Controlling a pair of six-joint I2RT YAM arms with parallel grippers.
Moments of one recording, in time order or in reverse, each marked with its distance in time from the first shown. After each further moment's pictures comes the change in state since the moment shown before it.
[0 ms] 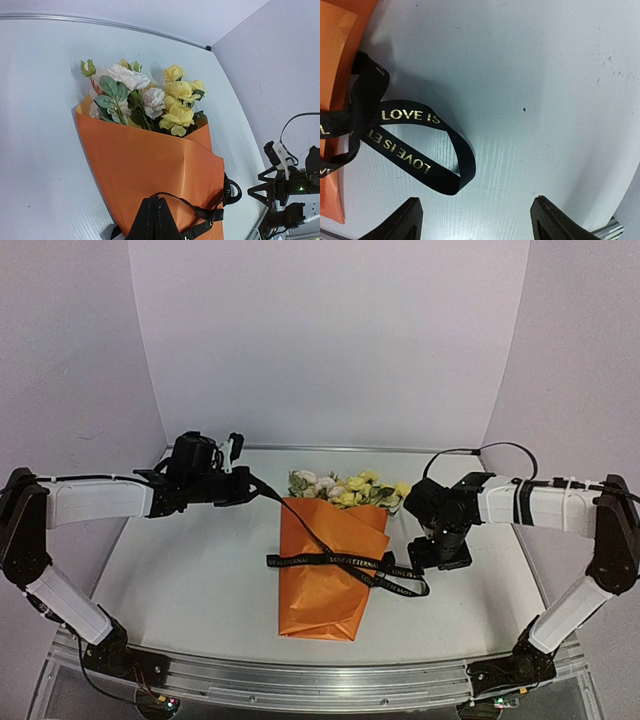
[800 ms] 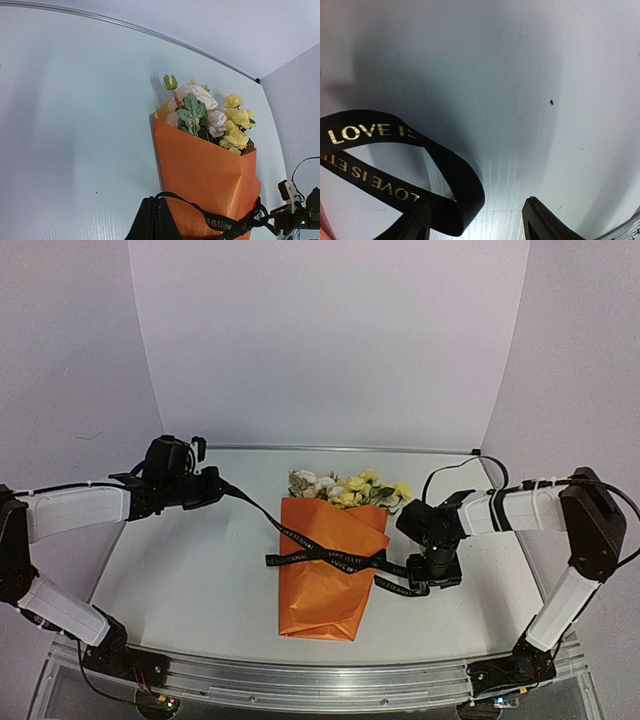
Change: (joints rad) left arm 0.118 -0.133 -0.086 -0.110 -0.172 -0.028; right arm -0.009 0.123 -0.084 0.124 -0.039 0.109
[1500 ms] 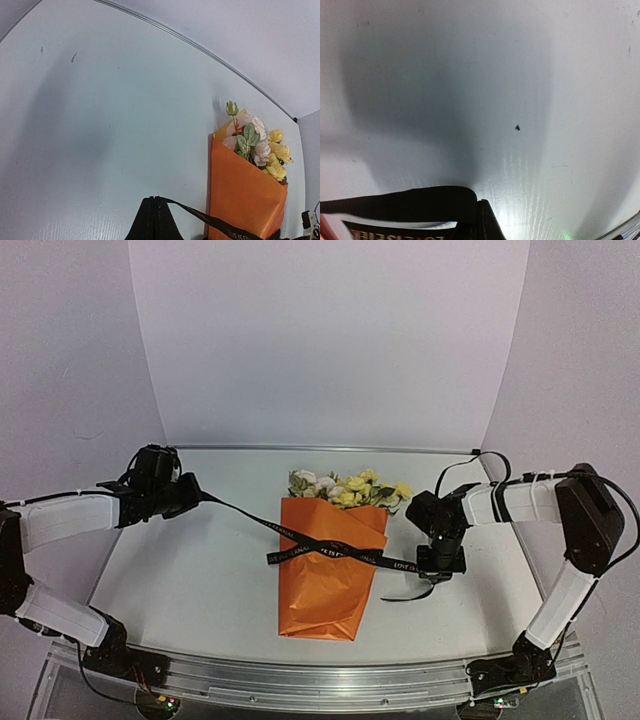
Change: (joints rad) left arm 0.085 -0.070 -0.084 -0.056 -0.190 -0.086; right arm -0.102 0.032 0.028 -0.008 -0.023 0.013
